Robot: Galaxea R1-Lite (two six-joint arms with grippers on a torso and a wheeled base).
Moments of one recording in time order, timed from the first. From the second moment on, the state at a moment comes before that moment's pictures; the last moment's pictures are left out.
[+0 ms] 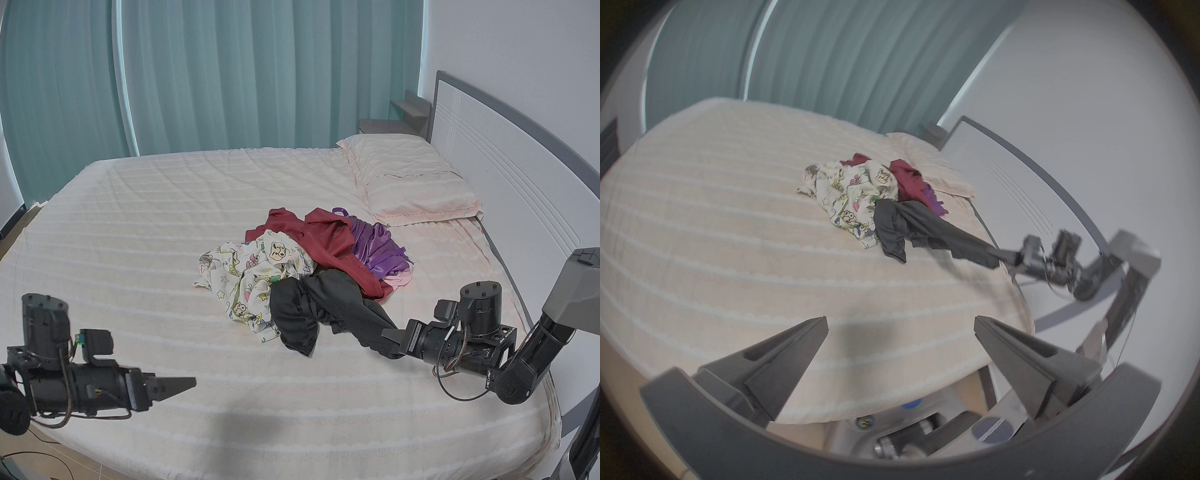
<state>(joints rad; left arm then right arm) -0.26 1.34 -0.31 -0.38 -0.33 -0.33 0.47 2.06 -0.52 -1.12 0.16 0.69</state>
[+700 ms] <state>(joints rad) -0.47 2.04 -0.85 -0.44 -0.05 -0.70 0.47 2.06 -0.52 -1.13 0.16 0.72</state>
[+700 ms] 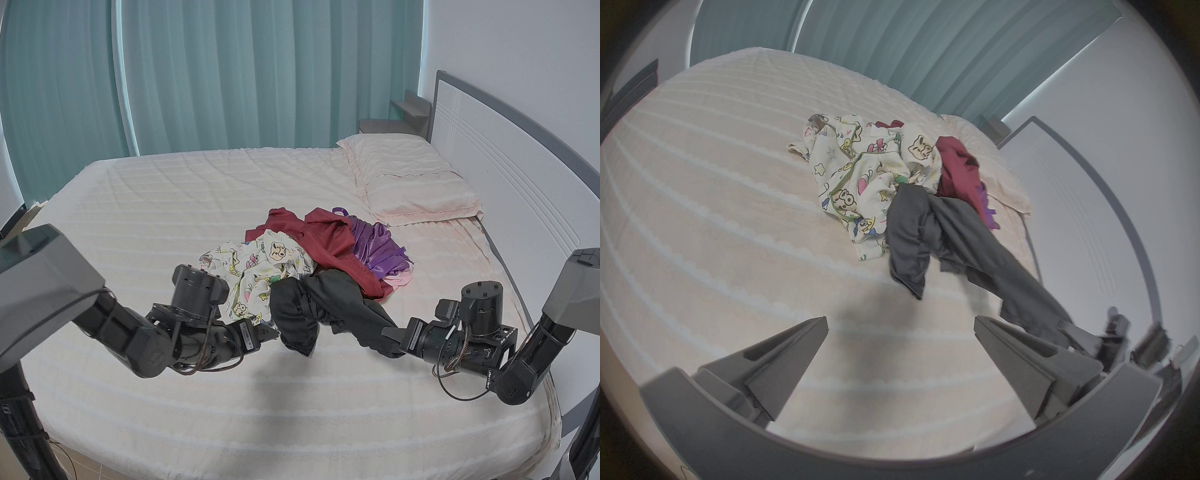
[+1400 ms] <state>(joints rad) -0.54 2.44 -1.27 -0.43 0.06 -0.78 0.46 2.07 -0.51 -1.15 0.16 0.74</state>
